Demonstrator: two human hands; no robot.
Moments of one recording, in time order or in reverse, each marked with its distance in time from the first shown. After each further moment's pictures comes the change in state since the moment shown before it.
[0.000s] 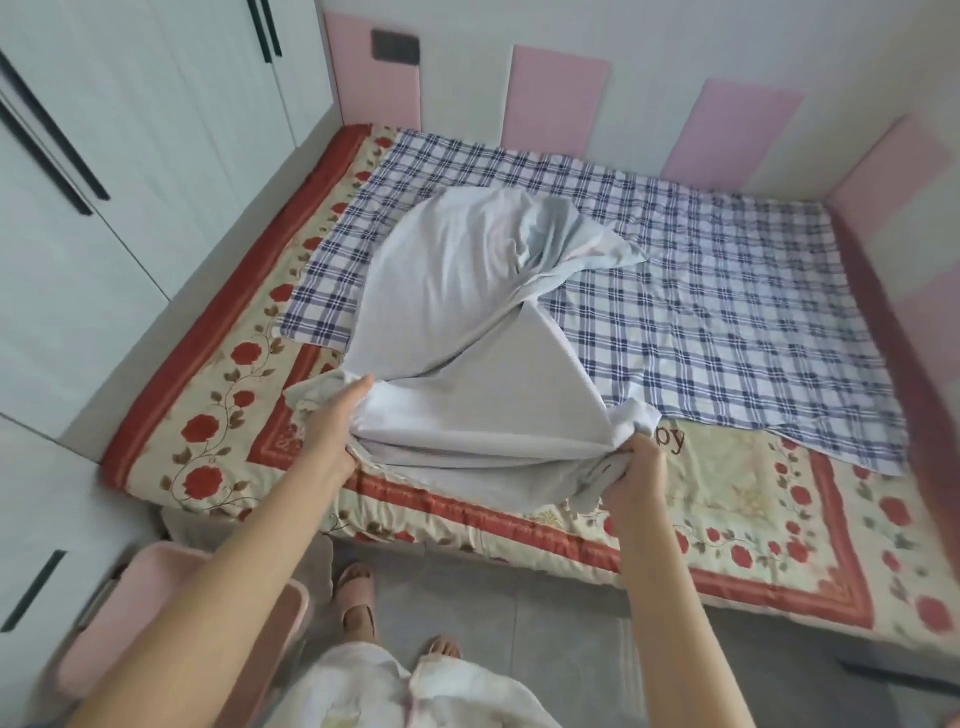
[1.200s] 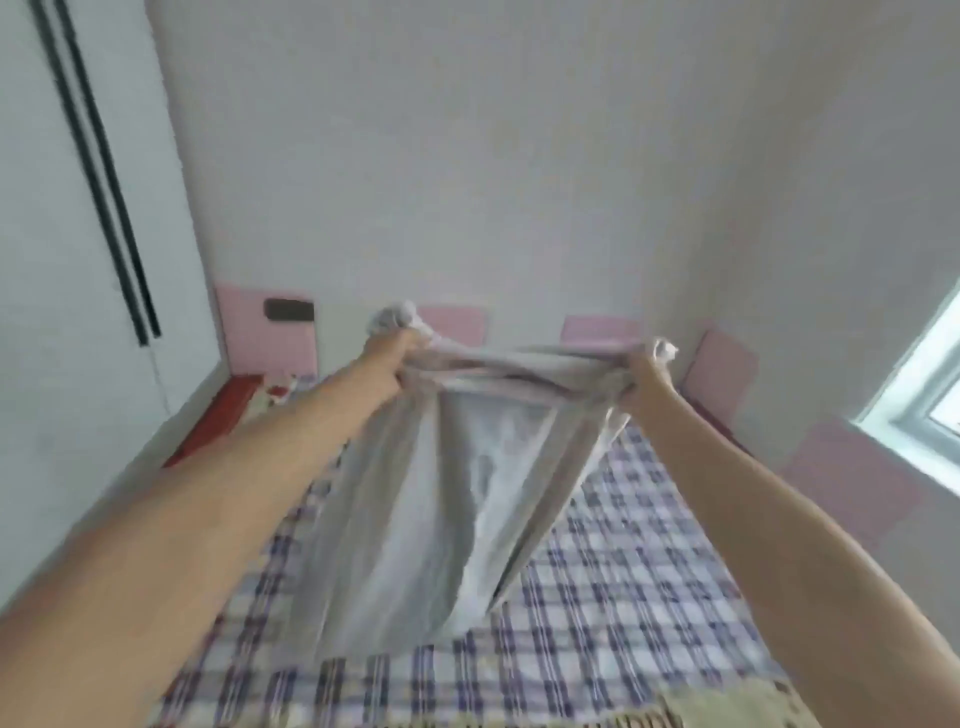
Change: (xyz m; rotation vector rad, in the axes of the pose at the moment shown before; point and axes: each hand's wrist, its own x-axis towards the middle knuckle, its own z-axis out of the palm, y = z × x) left_hand 0.082 0.323 0.314 0.260 -0.723 0.240; right_hand 0.162 -0.316 0.226 -0.222 -0.054 -0.450
